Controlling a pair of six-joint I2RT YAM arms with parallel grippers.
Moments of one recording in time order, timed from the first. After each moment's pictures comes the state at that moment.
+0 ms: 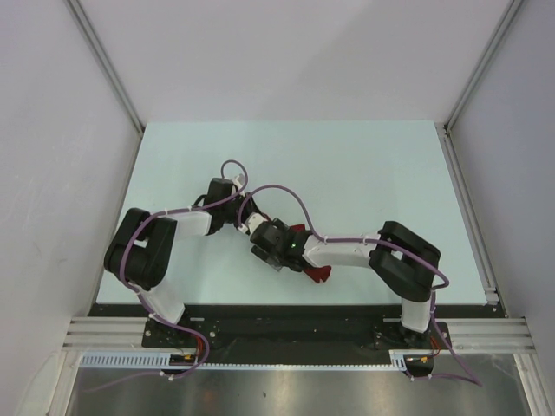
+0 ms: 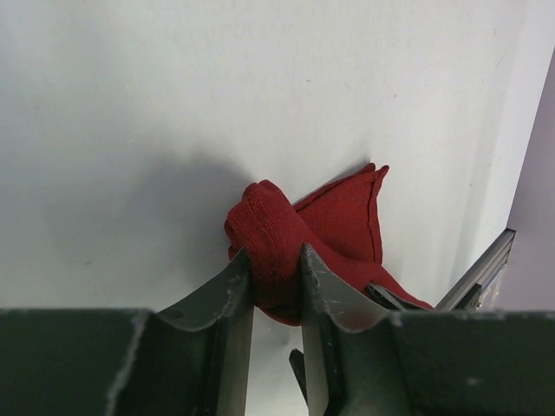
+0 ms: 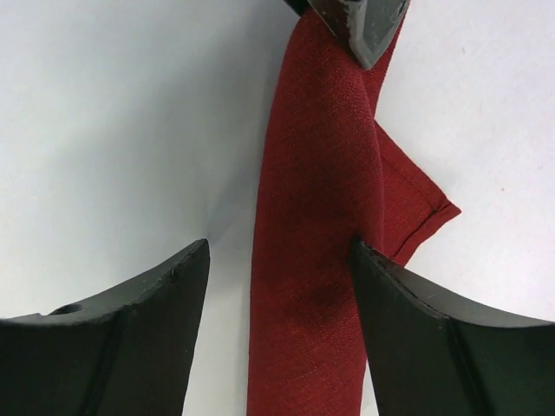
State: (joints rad) left arm -0.34 1.70 0.78 0.12 0.47 -0.68; right arm 1.11 1.86 1.16 -0.26 0.42 0.01
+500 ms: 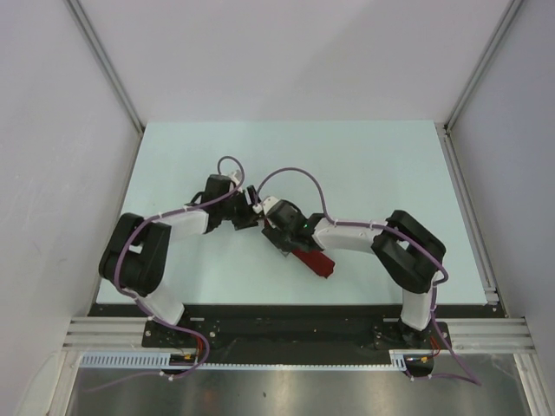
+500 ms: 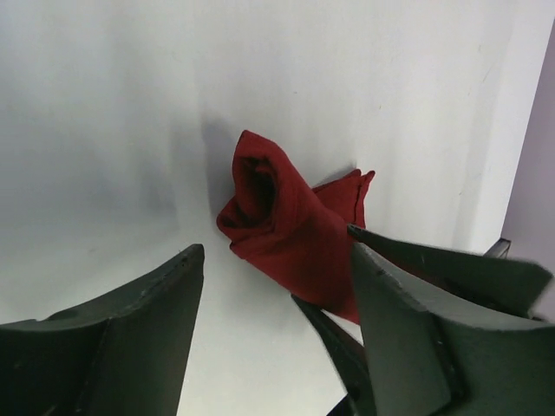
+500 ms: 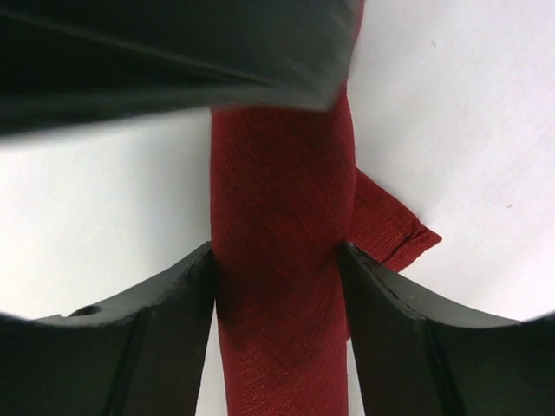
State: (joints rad) left arm -0.34 1.66 0.80 0.08 0.45 -0.69; right arm 0.96 1.87 1.16 -0.22 0.26 0.02
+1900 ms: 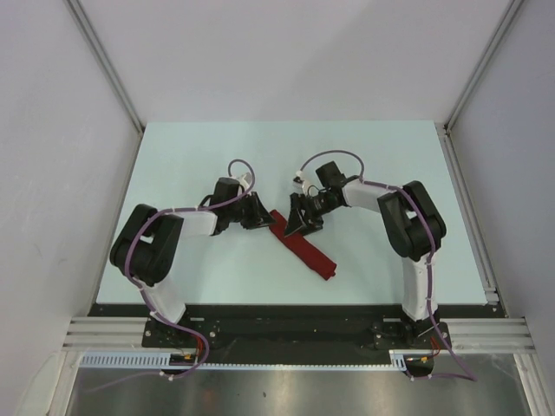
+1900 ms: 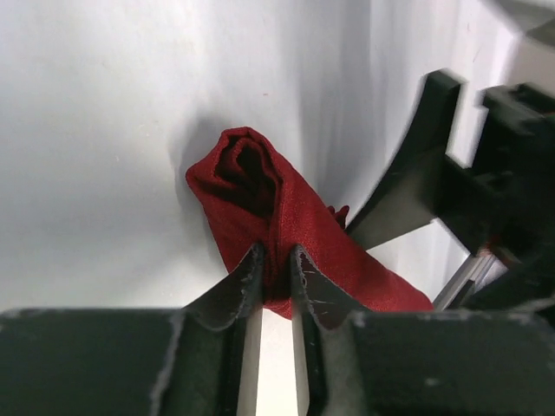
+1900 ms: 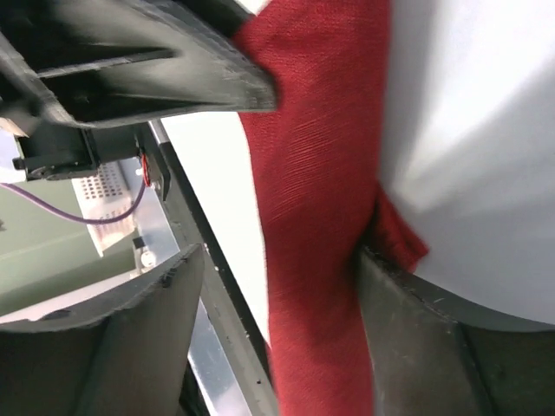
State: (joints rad) left arm -0.38 1.74 0.80 0.21 0.49 -0.71; right arm 0.48 2.08 1.31 -0.36 -0.96 0.26
